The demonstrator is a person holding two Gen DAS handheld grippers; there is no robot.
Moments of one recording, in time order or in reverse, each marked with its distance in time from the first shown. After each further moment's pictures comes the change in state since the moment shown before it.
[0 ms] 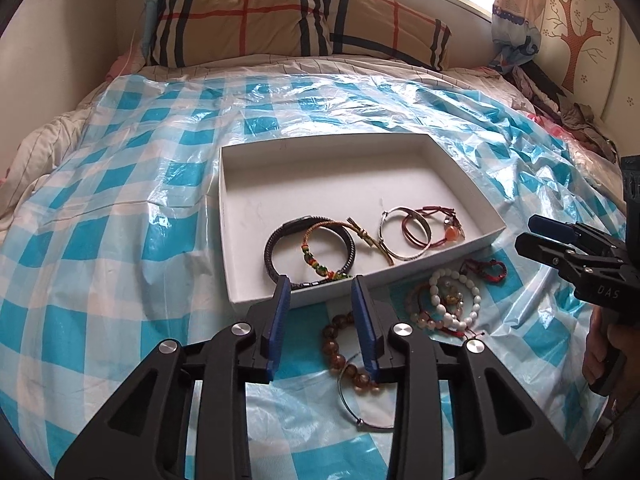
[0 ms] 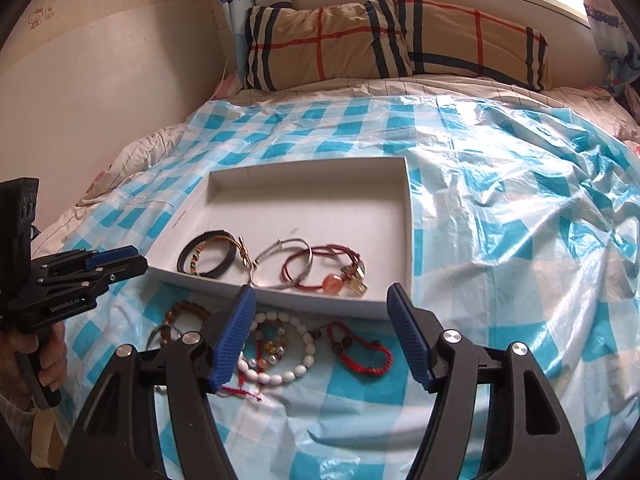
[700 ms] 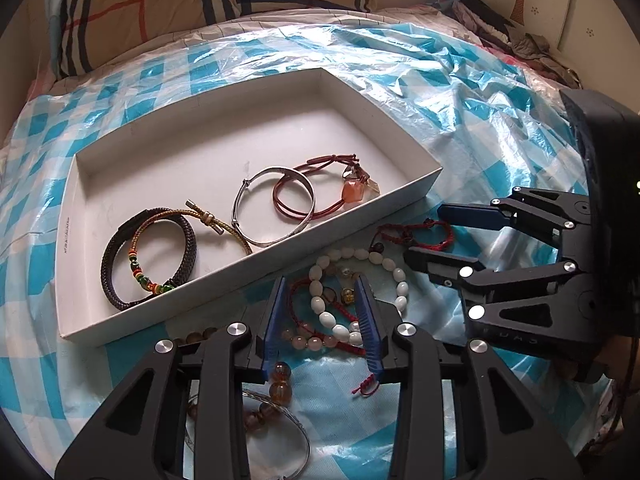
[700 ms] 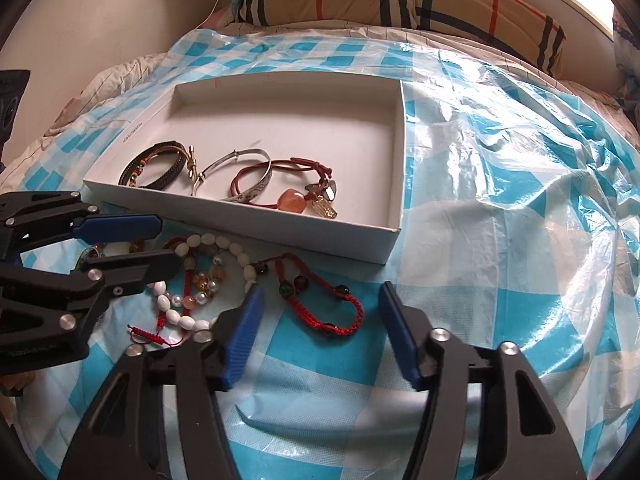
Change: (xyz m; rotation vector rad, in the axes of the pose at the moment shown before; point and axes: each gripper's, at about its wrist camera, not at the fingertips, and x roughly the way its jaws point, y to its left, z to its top) left arm 0.073 -0.096 -0.002 0.188 0.157 -0.130; right arm 0.052 0.000 -0.024 -0.136 0.183 -0.077
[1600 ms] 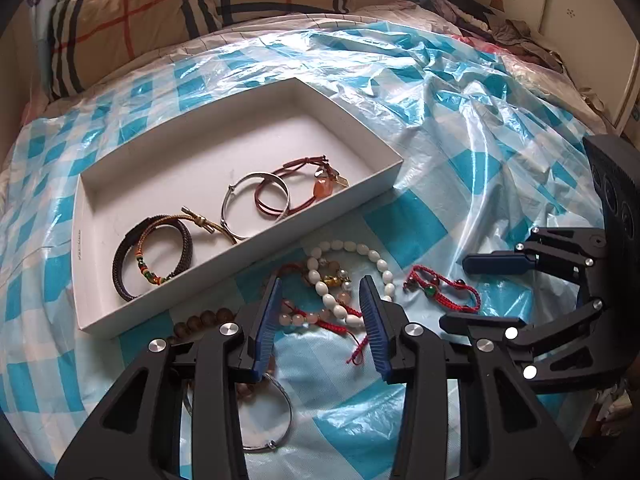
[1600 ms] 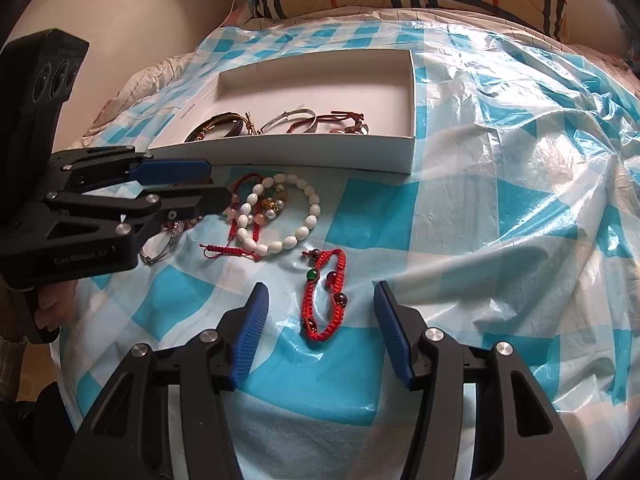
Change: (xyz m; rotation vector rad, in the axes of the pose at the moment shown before) left arm -0.033 -0.017 -0.004 0.065 -0.024 0.009; right arm -0.044 0.003 -0.052 0.100 0.033 0.148
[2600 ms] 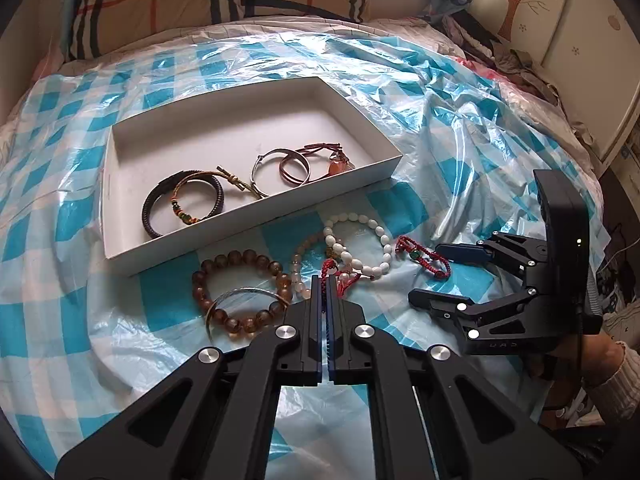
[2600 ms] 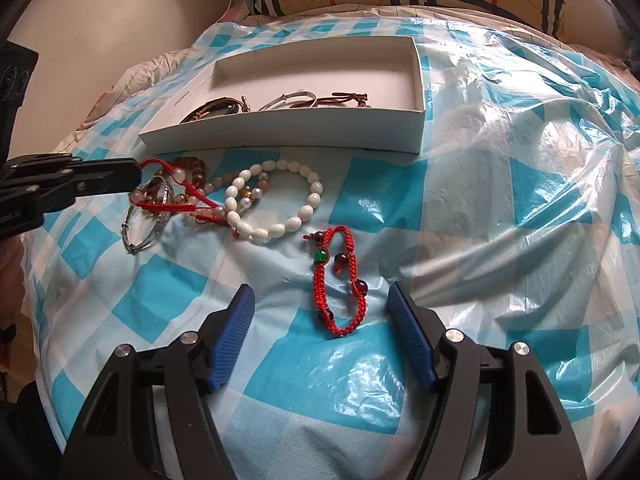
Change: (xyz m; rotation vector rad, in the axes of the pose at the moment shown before) left arm -0.046 0.032 -0.035 -0.114 0.001 -0.073; right arm 0.016 0.008 -0.012 -0.017 -0.011 -0.035
